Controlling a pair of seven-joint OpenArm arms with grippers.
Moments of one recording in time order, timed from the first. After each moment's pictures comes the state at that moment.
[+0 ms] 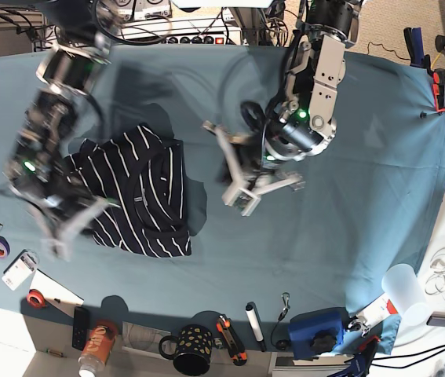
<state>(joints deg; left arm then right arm) 0.3 4.2 18.8 108.5 -10.8 -18.0 54.9 11.4 14.8 23.5 95.3 18.0 26.9 -61.1</state>
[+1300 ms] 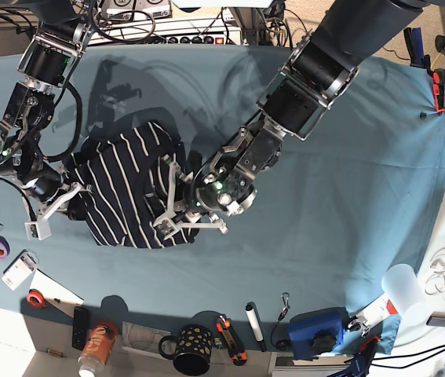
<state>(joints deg) -27.6 10.2 34.5 56.3 -2.6 -18.4 37.5 11.0 19.7 25.5 84.1 31.8 32.9 -59.8</state>
